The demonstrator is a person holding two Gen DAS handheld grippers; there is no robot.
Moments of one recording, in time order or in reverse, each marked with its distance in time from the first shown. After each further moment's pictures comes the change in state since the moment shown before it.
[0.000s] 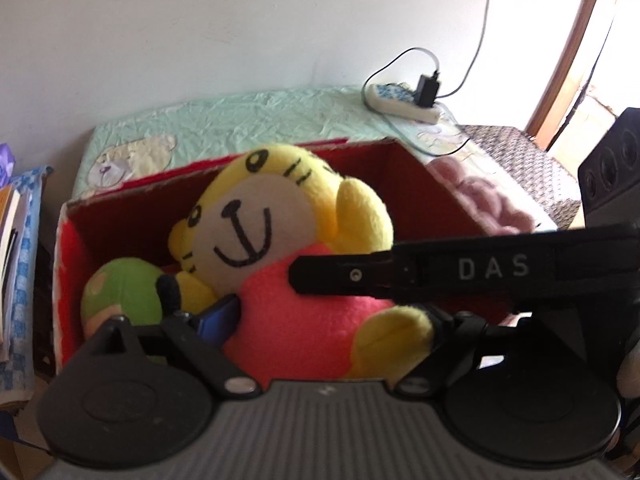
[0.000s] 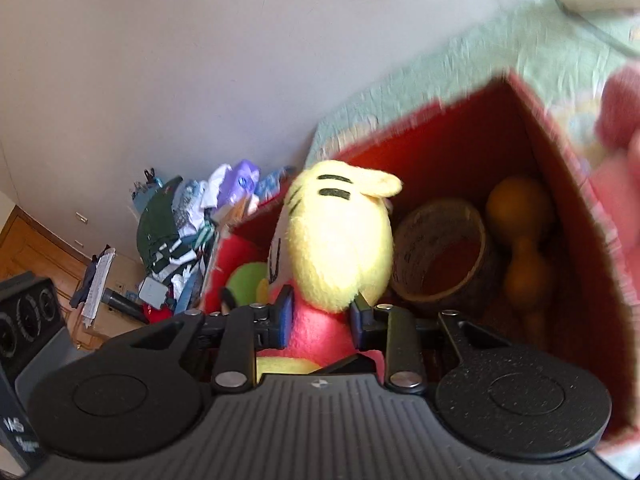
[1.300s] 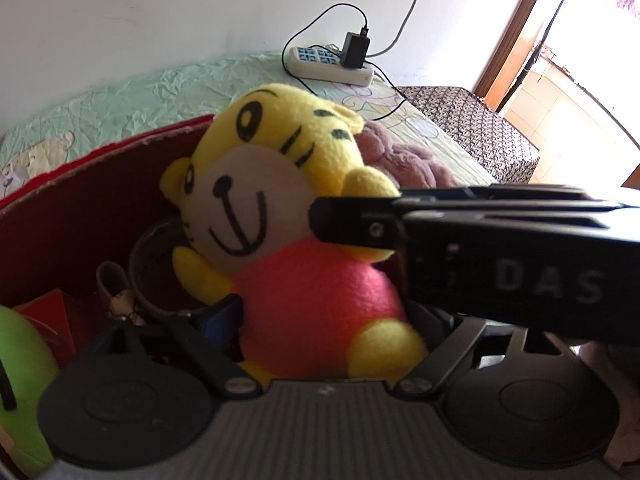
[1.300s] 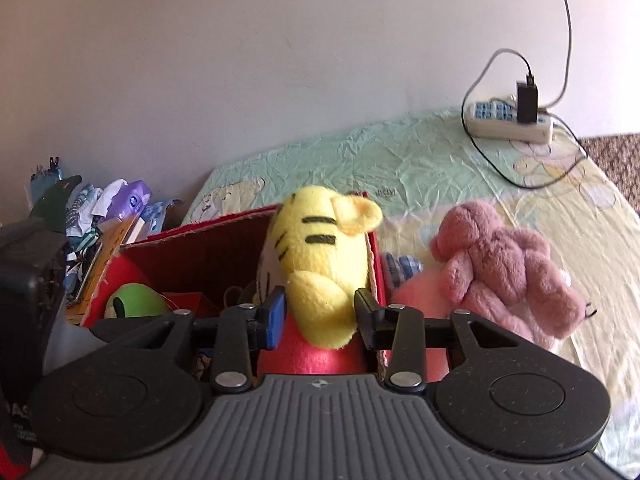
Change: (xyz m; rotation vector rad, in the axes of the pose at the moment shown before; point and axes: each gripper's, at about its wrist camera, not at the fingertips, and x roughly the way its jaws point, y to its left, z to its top) left arm 0.060 -0.054 0.014 0.083 0.120 -0.134; right arm -0.049 -0.007 0.013 -0.194 -0.116 -0.403
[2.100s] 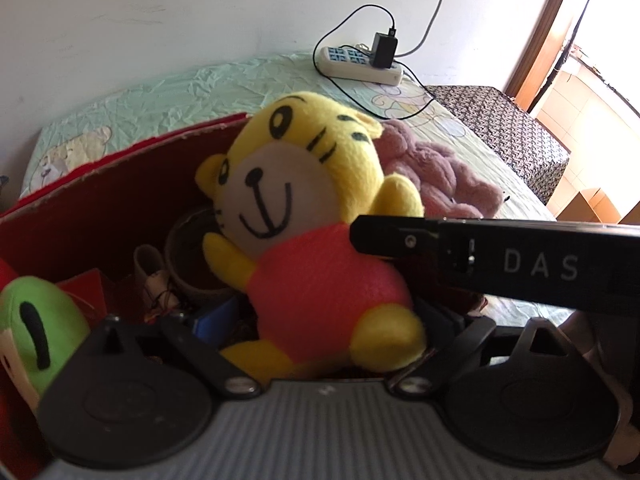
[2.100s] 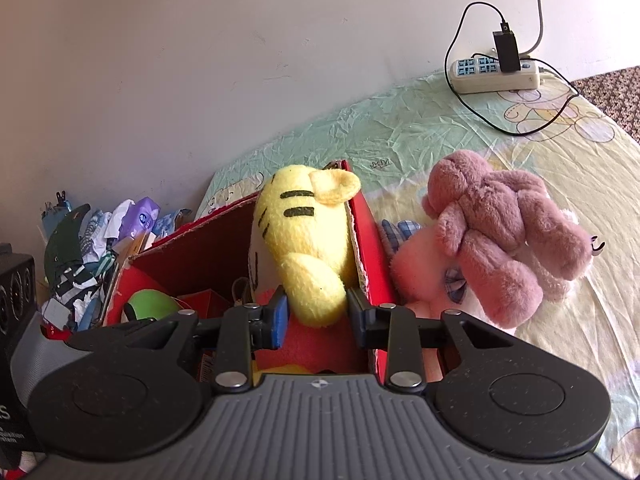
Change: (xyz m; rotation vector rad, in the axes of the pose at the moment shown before) left arm -0.018 -0.007 -0.006 -0.036 0.003 0.109; right arm -0.006 -0.018 -0.013 0.141 0.017 0.060
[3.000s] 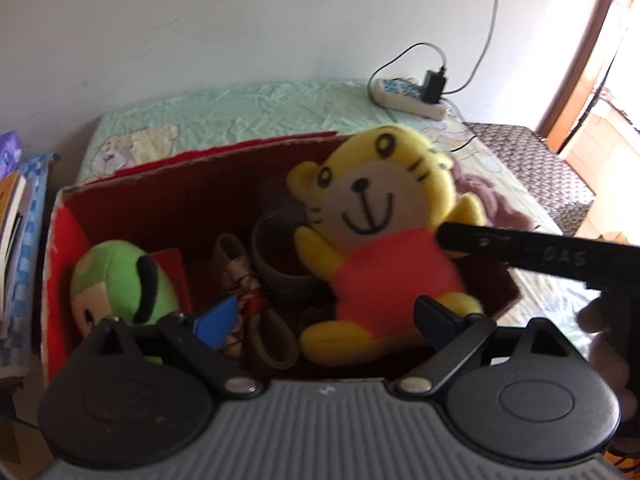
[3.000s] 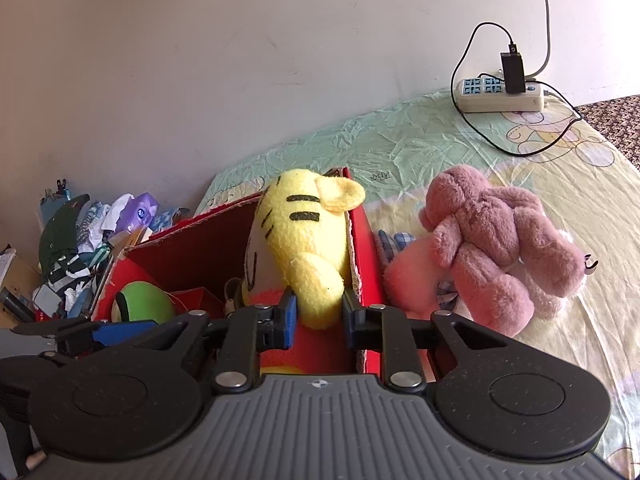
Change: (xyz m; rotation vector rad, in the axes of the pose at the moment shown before) left arm -0.042 0.042 -0.022 -0.106 -0.069 0.091; right arm -0.003 -0.001 -0.005 -0.062 -0.045 -0.011
